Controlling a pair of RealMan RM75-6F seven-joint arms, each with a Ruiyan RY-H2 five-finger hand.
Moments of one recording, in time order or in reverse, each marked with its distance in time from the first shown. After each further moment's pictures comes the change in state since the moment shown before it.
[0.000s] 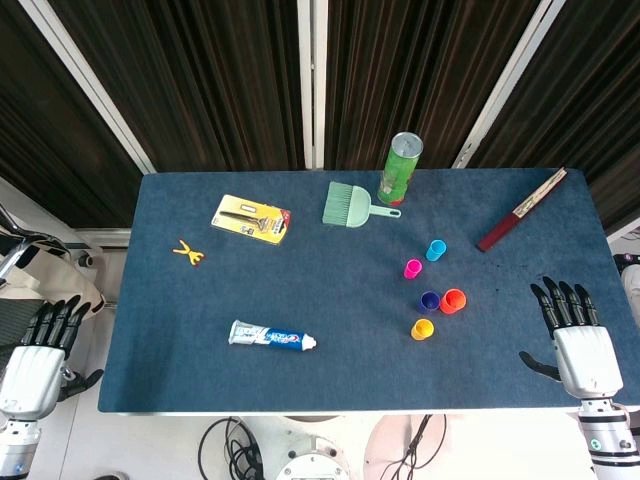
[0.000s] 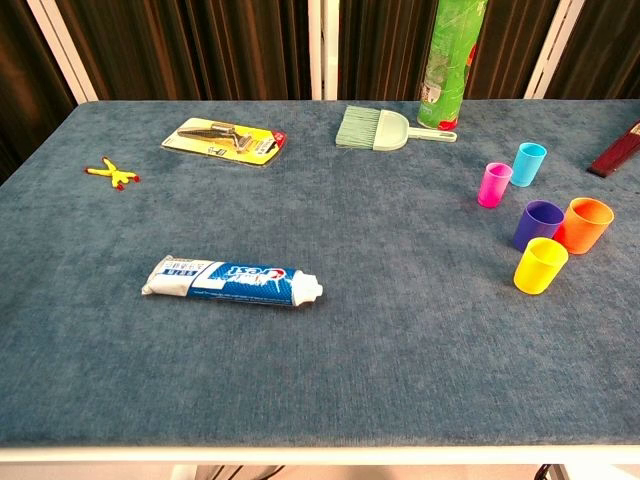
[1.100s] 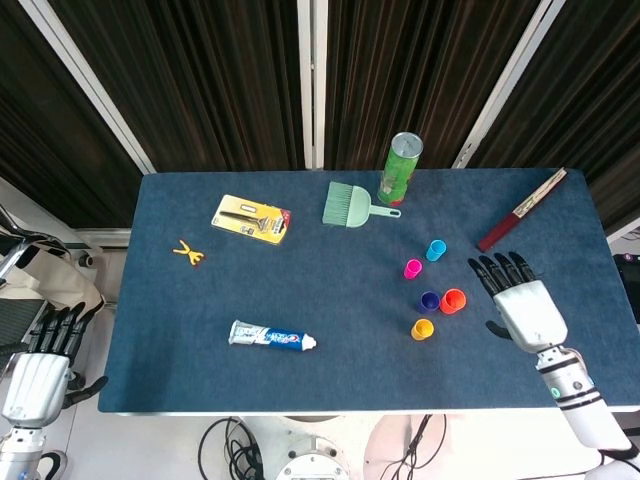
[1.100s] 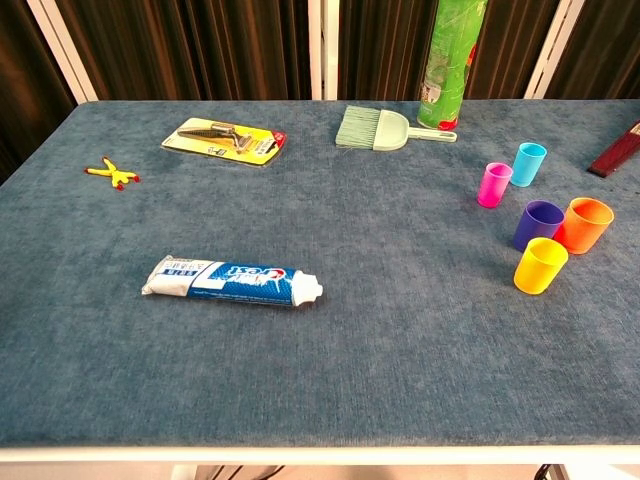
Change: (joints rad) left arm 0.020 -0.019 0.020 -0.006 0.018 0.013 0.015; right arm 0.243 0.032 0.077 -0.014 0.010 -0.286 -0.207
